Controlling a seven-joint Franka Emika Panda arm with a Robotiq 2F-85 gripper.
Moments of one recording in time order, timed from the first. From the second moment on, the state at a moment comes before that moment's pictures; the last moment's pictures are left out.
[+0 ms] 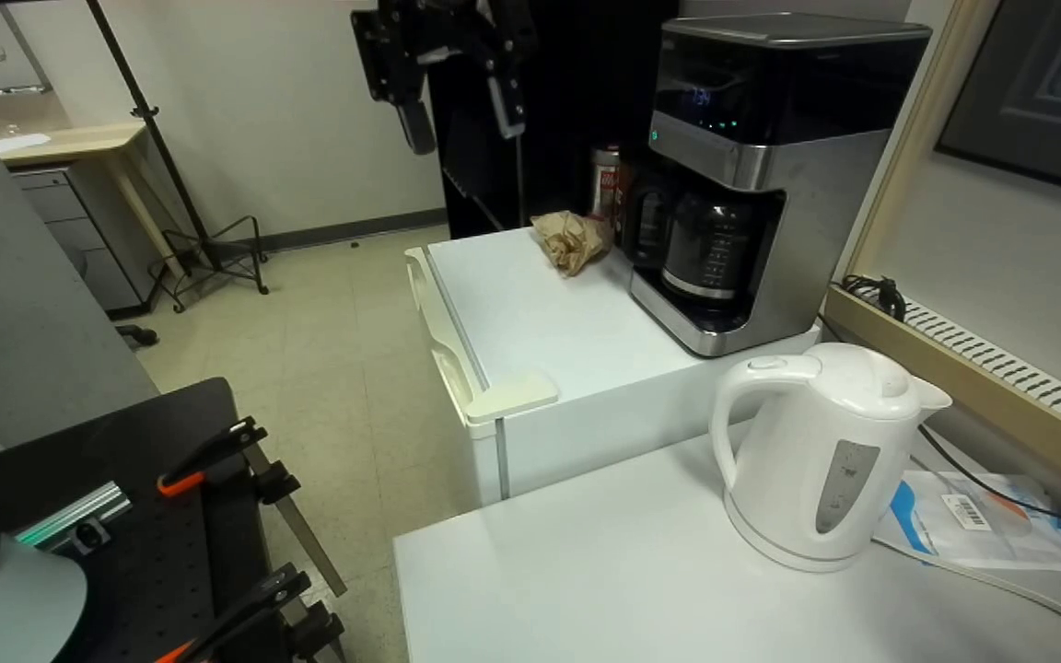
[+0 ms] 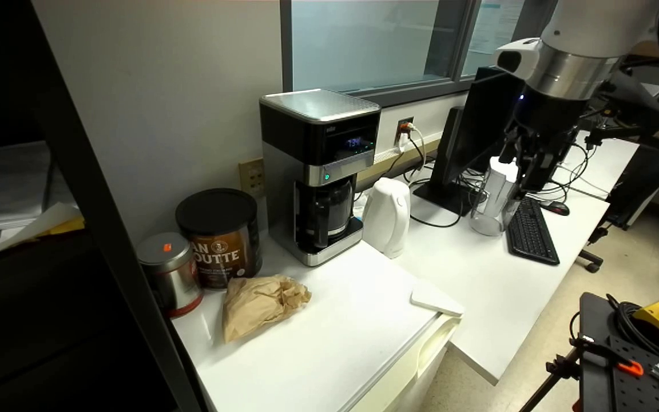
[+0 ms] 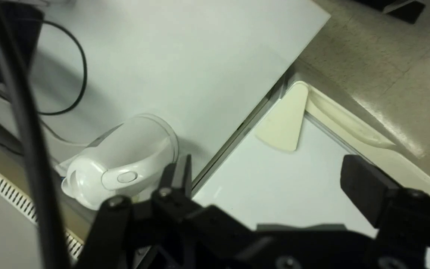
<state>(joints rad) 0.03 -0.34 0.06 -2.40 -0.34 2.10 -0.17</state>
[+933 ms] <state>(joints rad) 0.01 -0.06 0.11 -2.29 -1.12 2.45 0.33</state>
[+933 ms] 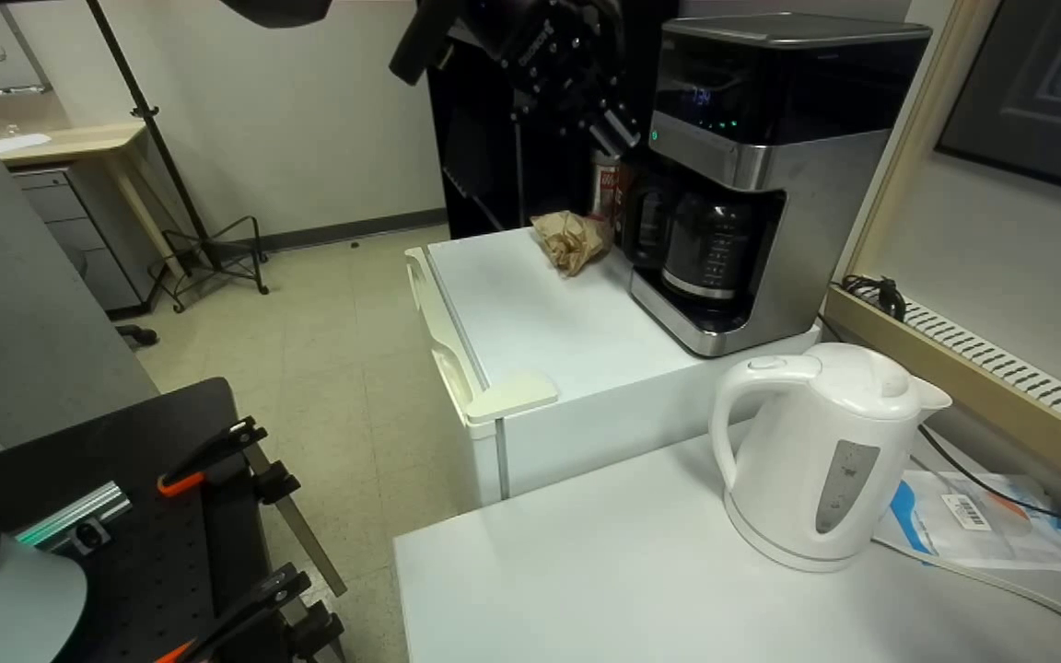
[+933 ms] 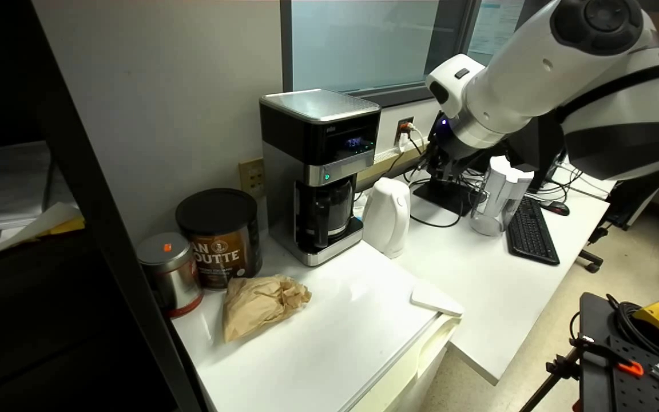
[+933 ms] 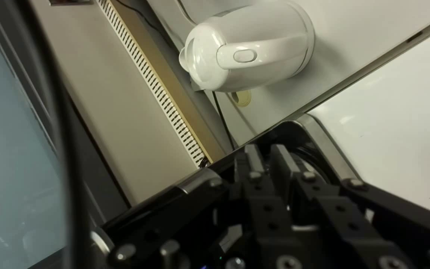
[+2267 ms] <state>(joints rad) 0.02 0.19 0.08 -2.06 -1.42 2.52 0.63</state>
